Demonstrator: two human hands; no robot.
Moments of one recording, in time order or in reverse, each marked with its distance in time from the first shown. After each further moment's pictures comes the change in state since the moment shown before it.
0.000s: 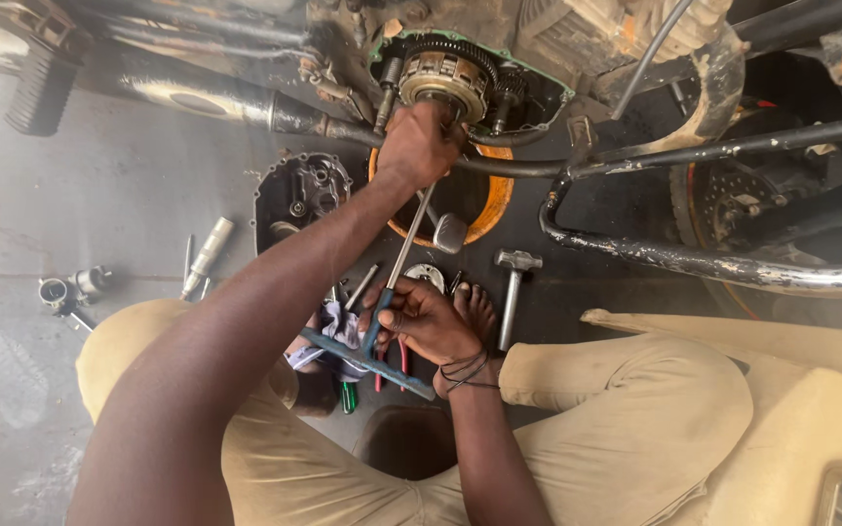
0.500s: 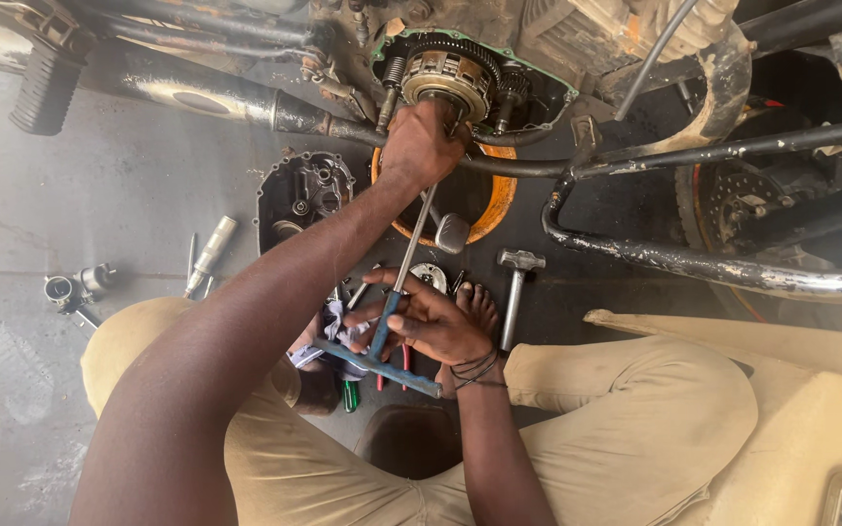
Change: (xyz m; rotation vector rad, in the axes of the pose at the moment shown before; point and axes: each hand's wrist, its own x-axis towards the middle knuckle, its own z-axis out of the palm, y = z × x) left_hand -0.009 0.012 -0.014 -0.052 0.039 -0.027; right_hand -0.003 -0.033 0.025 -0.011 -0.115 0.011
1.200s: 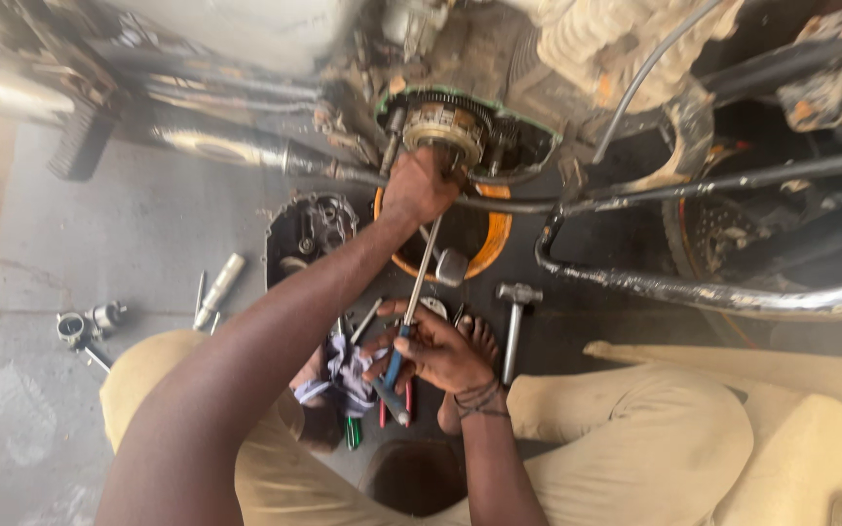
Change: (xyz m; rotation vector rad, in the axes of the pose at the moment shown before) left_hand 0.004 -0.003 0.002 0.076 -0.059 -0.042; right_hand -0.007 0.002 -0.004 -0.008 0.104 0.052
